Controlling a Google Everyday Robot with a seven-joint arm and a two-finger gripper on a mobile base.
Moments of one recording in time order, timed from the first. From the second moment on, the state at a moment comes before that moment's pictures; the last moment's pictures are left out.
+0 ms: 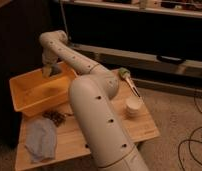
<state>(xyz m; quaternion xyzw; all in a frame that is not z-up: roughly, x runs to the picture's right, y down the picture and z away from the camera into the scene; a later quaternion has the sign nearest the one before) -0.332 -0.124 0.870 -0.22 -0.23 0.05 0.95</state>
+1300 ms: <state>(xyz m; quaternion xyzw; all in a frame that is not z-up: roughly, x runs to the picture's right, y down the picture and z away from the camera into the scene) -0.318 -0.024 0.866 -0.27 -0.25 0.02 0.93</state>
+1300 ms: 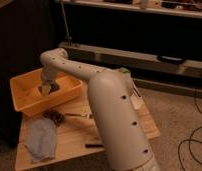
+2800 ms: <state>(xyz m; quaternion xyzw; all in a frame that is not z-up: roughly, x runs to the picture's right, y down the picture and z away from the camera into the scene) -0.311 -0.102 0.874 -0.23 -0.28 0.07 0.93</state>
